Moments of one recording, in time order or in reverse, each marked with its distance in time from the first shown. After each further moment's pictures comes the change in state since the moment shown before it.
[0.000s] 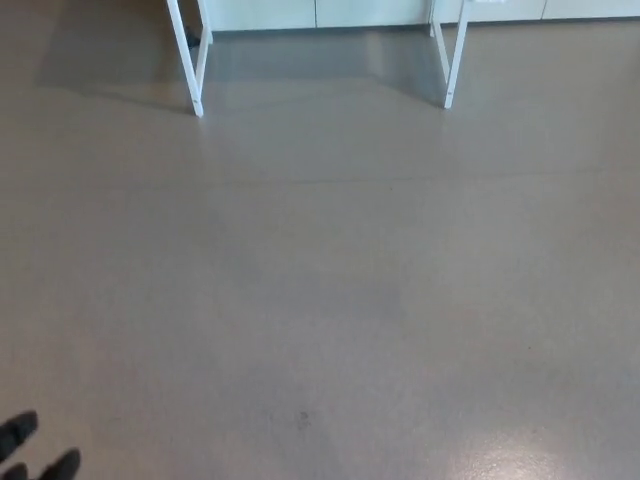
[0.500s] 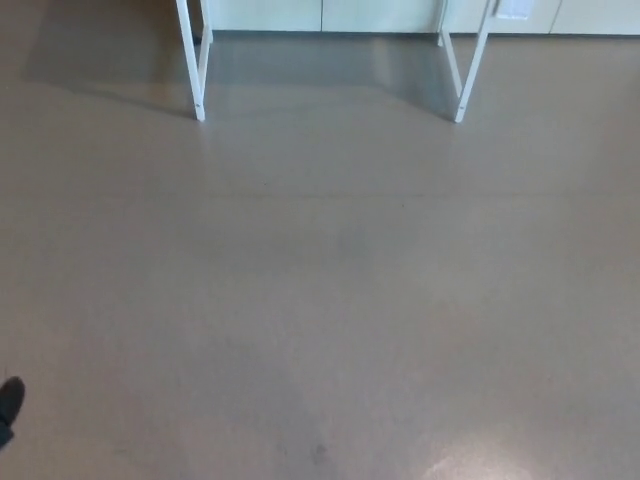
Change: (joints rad) left_arm -0.044 0.017 0.190 -0.104 -0.187 0.096 -0.117; right_arm -0.033 0.001 -0.220 -0.033 0.196 0.033 0.157
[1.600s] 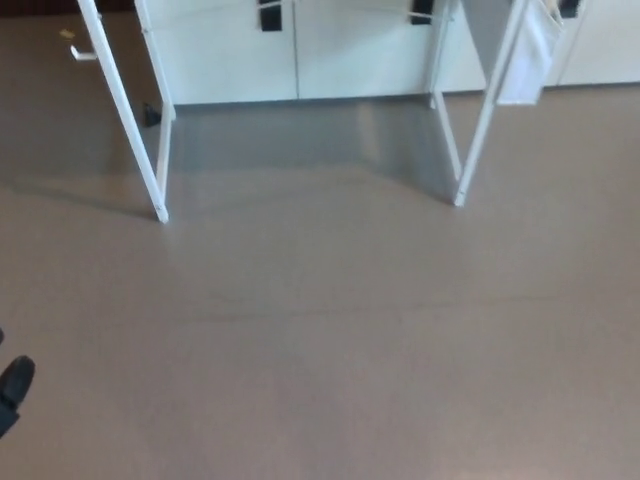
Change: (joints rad) left_arm 0.008 0.011 -0.013 -0.065 -0.109 0.104 -0.086; right_arm 0.008 -0.007 0.016 0.002 0.120 0.032 0.099
